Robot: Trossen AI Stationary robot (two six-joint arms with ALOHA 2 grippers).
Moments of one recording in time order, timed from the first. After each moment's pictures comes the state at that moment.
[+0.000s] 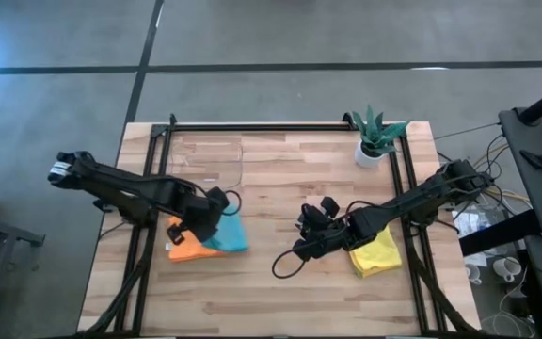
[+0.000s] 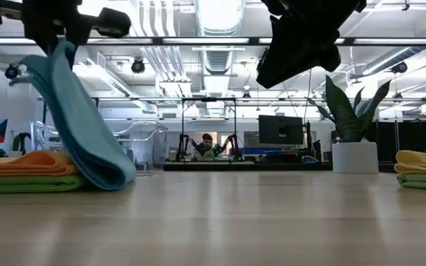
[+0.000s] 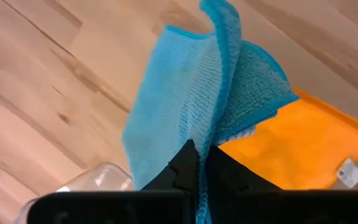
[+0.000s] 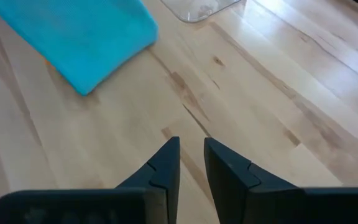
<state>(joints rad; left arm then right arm) -0.24 1.25 1.11 -1.12 -0.04 0.68 0.39 1.64 1.14 -0.51 0.60 0.81</state>
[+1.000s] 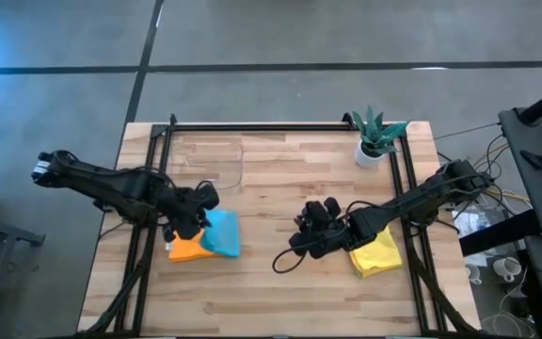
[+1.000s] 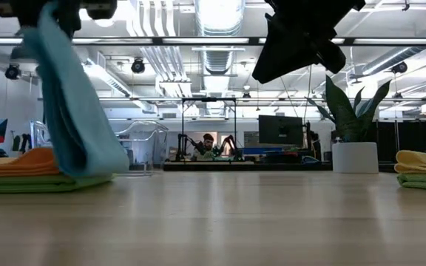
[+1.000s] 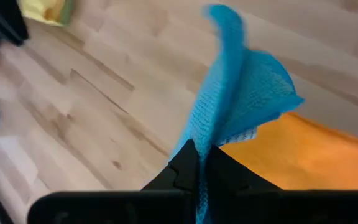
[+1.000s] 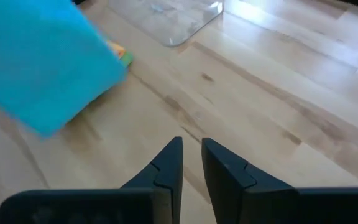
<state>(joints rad) -0.23 0.99 0.94 -0.88 0.02 0.81 0.39 1.64 1.14 -0.48 0.69 0.99</state>
